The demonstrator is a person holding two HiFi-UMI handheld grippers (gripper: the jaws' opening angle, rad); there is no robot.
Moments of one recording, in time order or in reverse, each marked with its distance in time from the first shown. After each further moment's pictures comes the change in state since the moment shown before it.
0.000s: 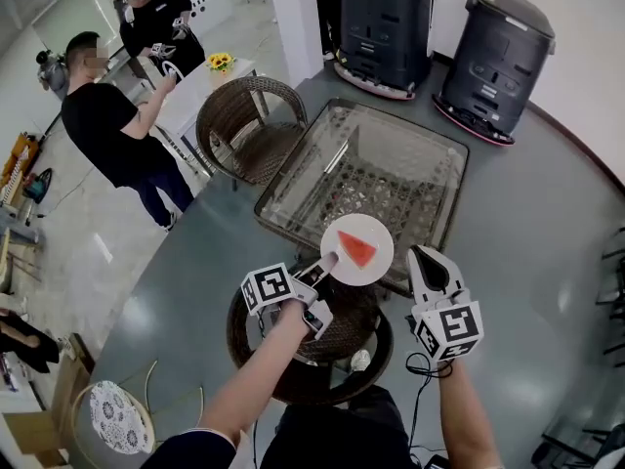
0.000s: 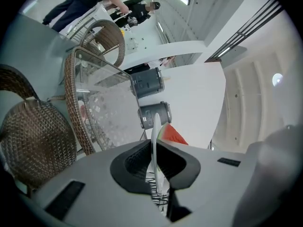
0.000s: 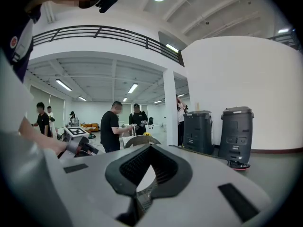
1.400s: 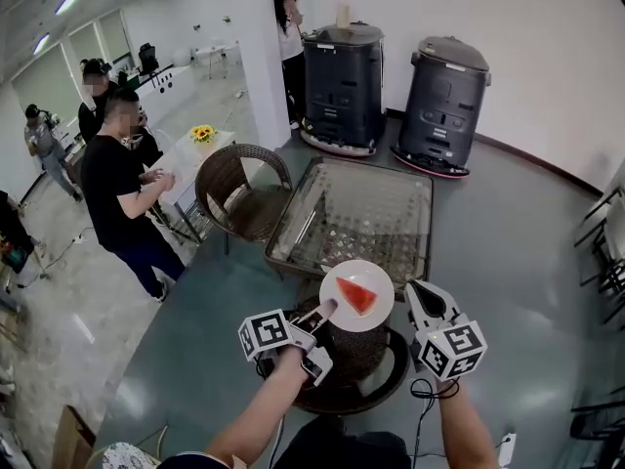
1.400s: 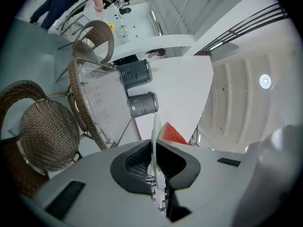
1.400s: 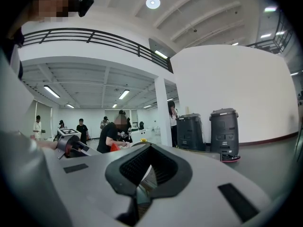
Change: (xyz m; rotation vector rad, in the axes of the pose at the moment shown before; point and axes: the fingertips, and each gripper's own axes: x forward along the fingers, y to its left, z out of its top) left arm -0.148 -0.073 -0.036 0.039 0.159 -0.117; right arm -0.091 0.116 0.044 0.102 -0.045 -0.146
